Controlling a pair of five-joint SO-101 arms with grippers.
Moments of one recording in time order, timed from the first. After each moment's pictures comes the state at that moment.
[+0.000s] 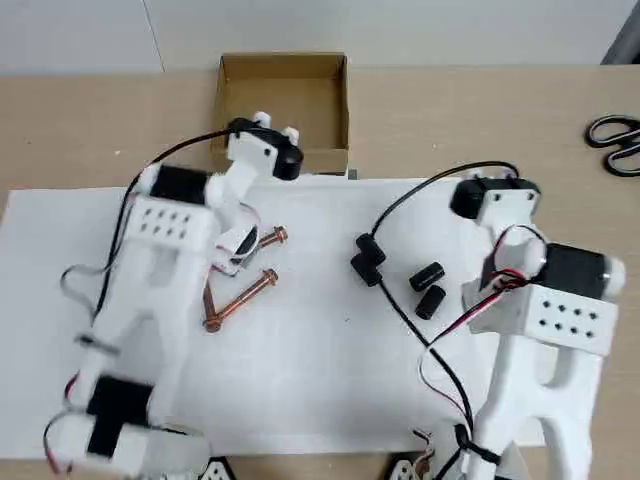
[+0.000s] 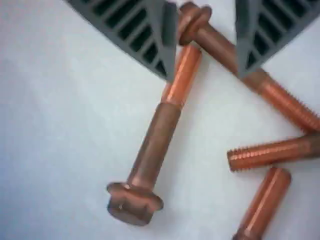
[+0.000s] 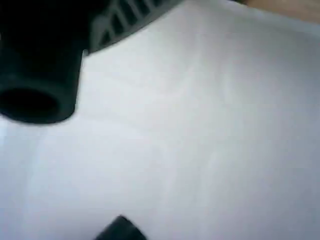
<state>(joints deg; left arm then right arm) 8.1 1.3 2.9 93.1 -16.0 12.4 -33.8 23.6 98.7 21.8</state>
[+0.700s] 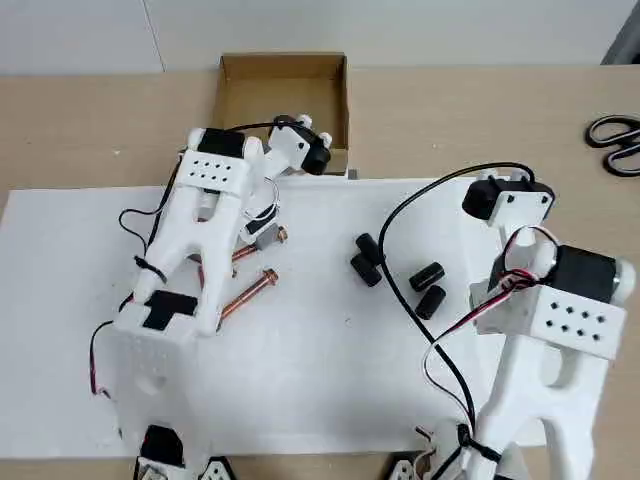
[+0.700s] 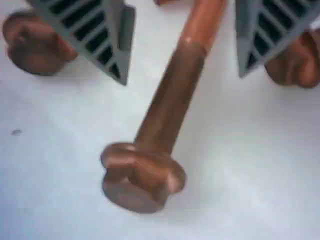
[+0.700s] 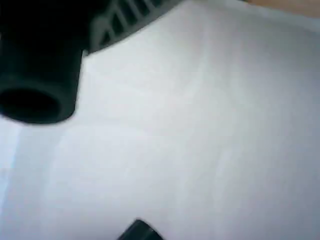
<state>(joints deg) 8.0 34.0 -25.5 93.1 -30.5 14.4 -33.8 23.6 98.7 21.8</state>
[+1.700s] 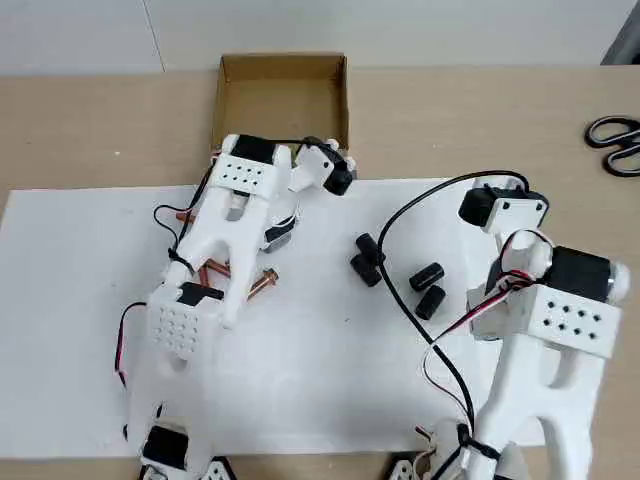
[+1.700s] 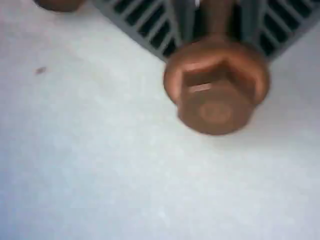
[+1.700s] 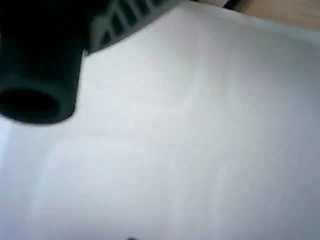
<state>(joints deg) 12.4 47.8 -38.4 98.2 -32.9 14.4 -34.0 26.2 98.7 21.8</state>
